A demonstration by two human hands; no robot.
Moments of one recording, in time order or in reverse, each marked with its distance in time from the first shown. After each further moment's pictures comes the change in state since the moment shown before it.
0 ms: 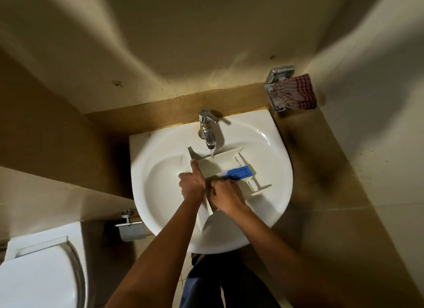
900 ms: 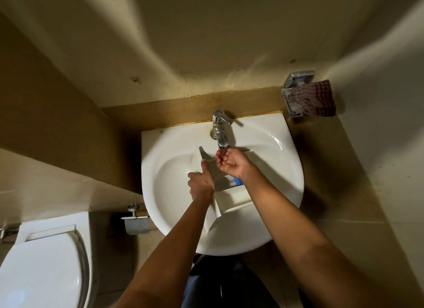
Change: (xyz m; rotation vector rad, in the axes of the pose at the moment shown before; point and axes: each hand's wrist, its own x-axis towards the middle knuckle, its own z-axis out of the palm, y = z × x) left_hand 0.002 -0.001 0.000 -0.029 -0.004 0.002; right_hand 0.098 0.008 -0.036 1.915 -0.233 0.702
